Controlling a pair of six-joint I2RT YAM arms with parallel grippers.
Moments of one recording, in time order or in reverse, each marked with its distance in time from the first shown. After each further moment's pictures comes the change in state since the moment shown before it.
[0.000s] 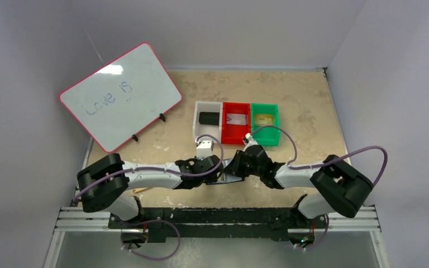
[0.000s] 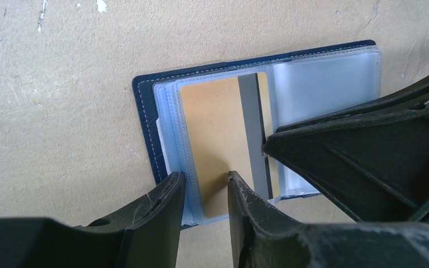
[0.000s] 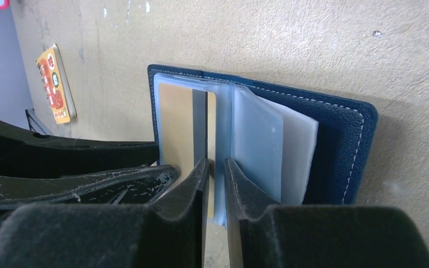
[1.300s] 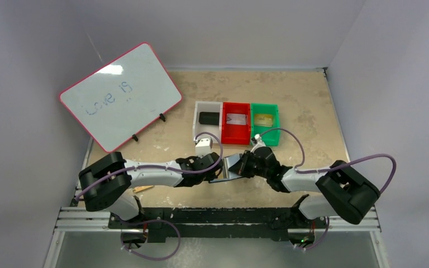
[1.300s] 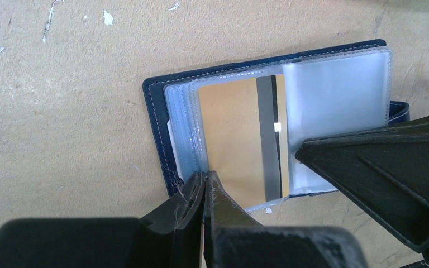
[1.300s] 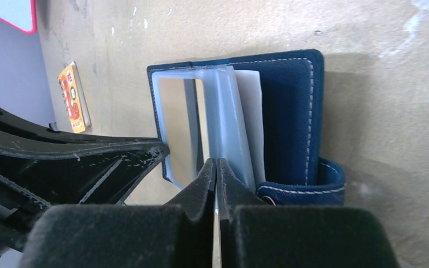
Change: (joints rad) left arm 0.034 0.026 0.011 0.014 0.009 -0.022; right arm -0.062 -0.055 -0.089 0.084 -0.026 0.038
